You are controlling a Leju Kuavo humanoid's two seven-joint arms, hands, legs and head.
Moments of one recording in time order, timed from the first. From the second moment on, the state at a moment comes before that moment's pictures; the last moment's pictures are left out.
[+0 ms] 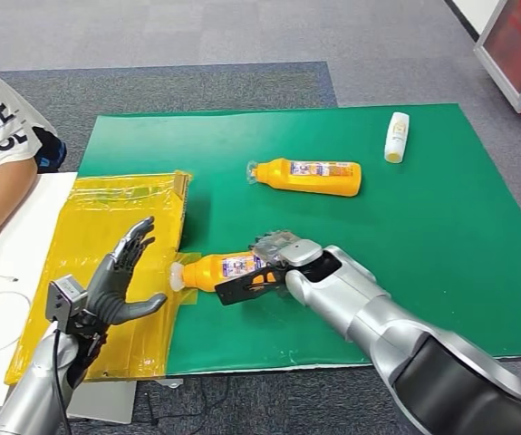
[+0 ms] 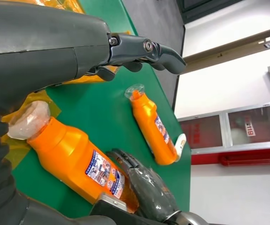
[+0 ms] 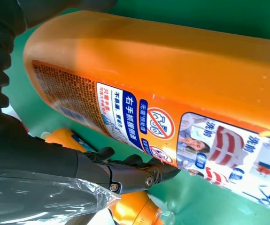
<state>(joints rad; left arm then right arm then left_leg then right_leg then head) -0.18 0.10 -0.20 -1.30 -0.13 -0.37 -0.56 -0.88 0.15 0.99 -0.60 0.78 0.34 0.04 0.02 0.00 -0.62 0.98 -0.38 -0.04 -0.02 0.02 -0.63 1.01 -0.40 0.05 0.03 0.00</state>
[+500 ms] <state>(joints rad) -0.20 0.11 -0.20 -1.30 -0.13 -0.37 -0.57 -0.90 0.15 1.02 -0.58 0.81 0.40 0.02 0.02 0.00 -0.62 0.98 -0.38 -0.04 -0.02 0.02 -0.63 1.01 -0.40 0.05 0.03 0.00</state>
